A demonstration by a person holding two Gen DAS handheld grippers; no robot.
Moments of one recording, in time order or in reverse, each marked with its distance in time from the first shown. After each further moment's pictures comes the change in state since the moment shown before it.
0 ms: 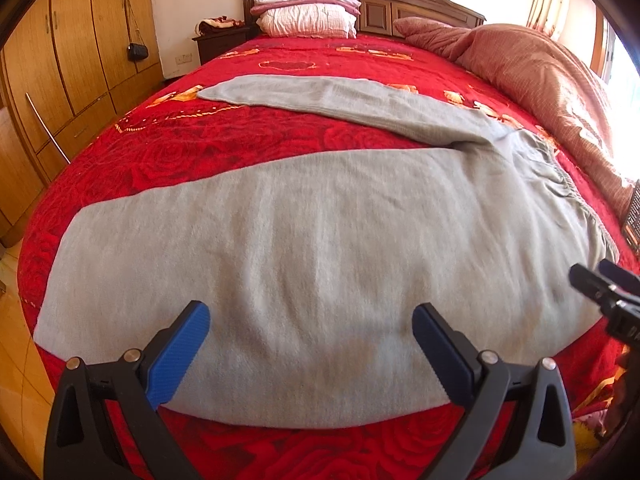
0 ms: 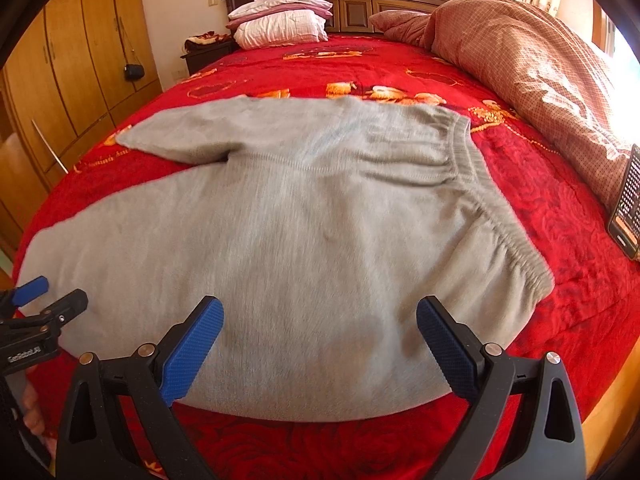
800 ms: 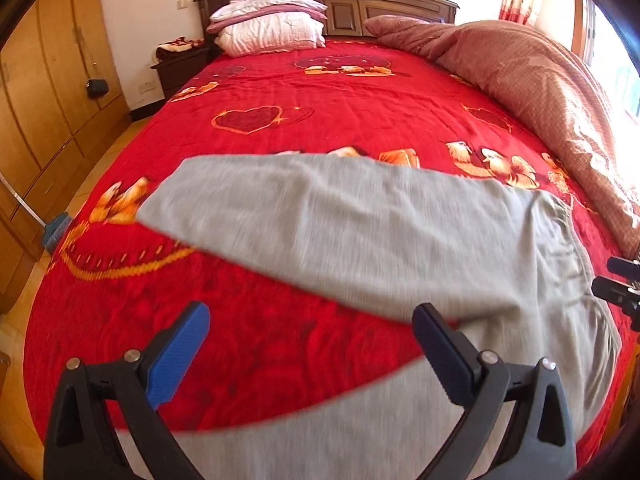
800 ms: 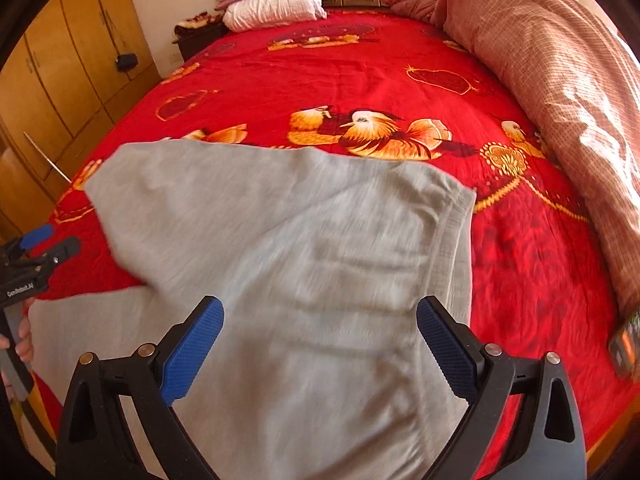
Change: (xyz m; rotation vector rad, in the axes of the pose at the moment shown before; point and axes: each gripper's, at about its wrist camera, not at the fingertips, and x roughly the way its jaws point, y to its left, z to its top) left arm 0.064 -0.023 0.183 0.136 0.006 -0.047; right arm 0.064 -0.066 0.146 -0.007 0.158 0.041
